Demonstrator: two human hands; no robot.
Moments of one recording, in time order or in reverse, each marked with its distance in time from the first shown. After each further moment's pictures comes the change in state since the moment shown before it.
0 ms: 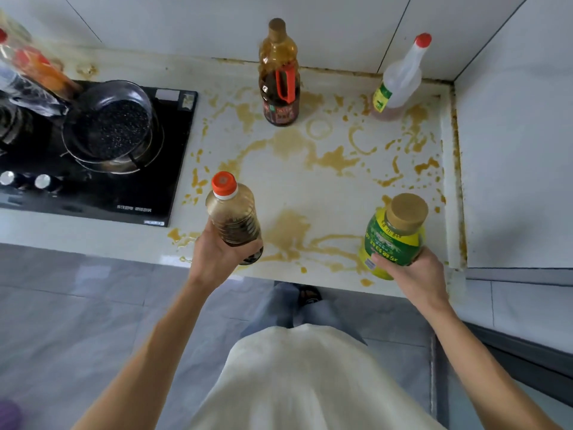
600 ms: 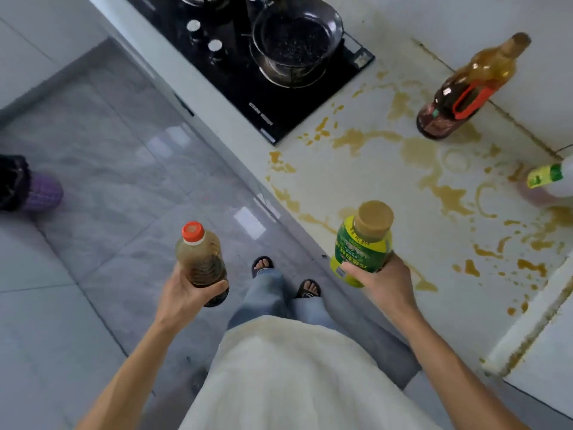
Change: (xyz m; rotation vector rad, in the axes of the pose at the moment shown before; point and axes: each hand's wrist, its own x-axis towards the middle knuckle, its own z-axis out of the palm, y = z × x) left_hand -0.253 -0.167 0.003 -0.264 0.445 -0.578; right_hand -0.036 -0.064 0.103 -0.297 -0.581 -0.331
